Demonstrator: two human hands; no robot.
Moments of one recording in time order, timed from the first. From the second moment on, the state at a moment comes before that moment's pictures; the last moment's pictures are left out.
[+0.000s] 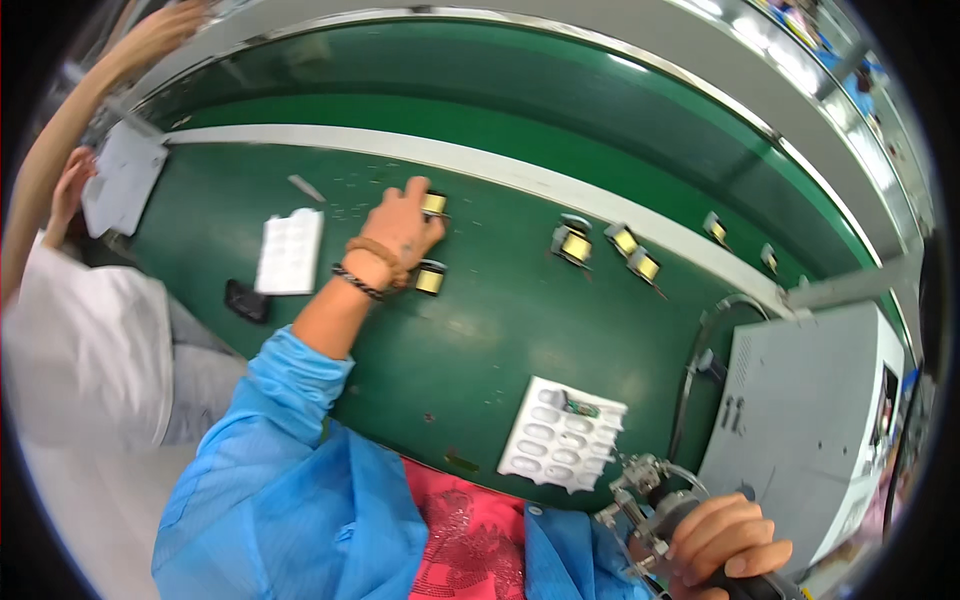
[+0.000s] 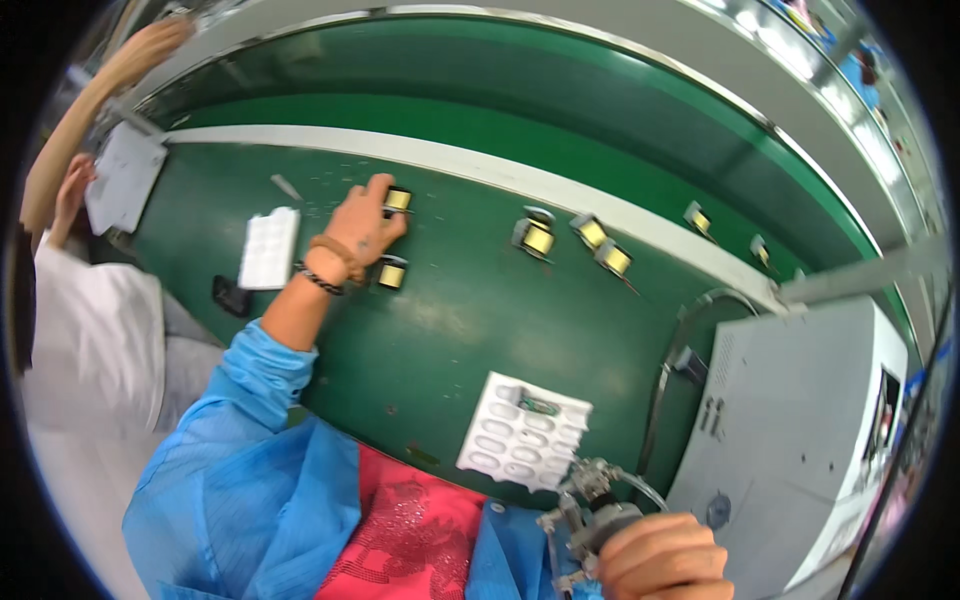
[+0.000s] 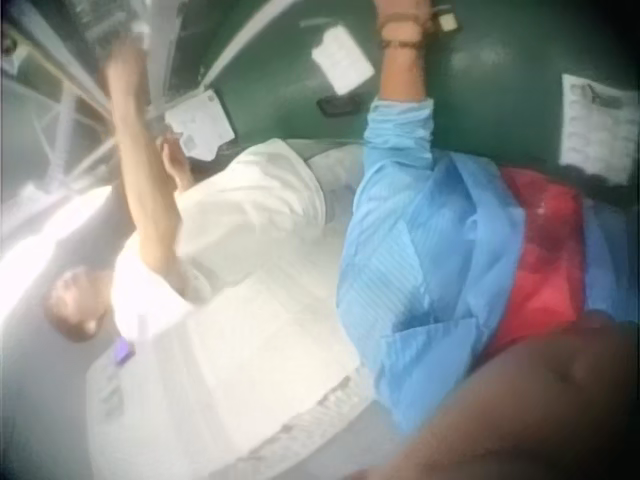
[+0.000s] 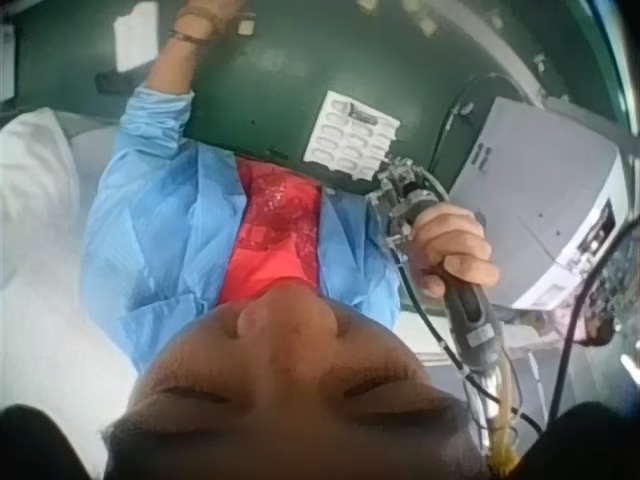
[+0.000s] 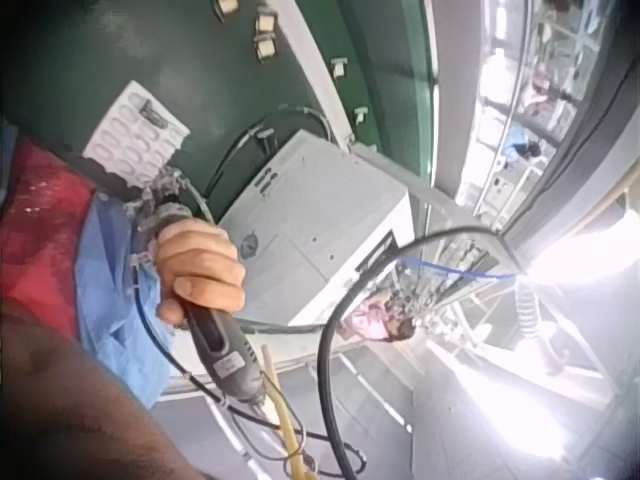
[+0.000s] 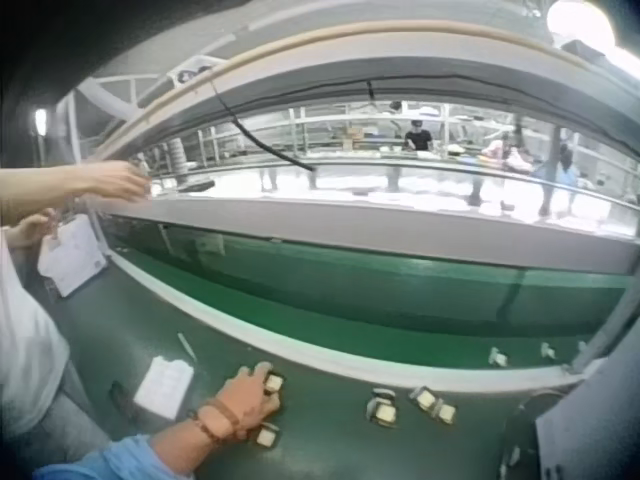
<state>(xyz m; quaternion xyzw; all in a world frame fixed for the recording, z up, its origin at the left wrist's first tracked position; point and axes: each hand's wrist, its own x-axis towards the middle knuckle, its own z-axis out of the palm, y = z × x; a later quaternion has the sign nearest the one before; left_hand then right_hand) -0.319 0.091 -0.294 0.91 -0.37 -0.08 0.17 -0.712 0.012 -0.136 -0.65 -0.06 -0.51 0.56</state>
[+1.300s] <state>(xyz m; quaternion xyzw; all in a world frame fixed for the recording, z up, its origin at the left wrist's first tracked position) -0.390 0.115 -0.260 0.77 -0.48 -0.16 0.39 -0.718 0.013 -0.124 -0.65 -0.11 -0.47 0.58</state>
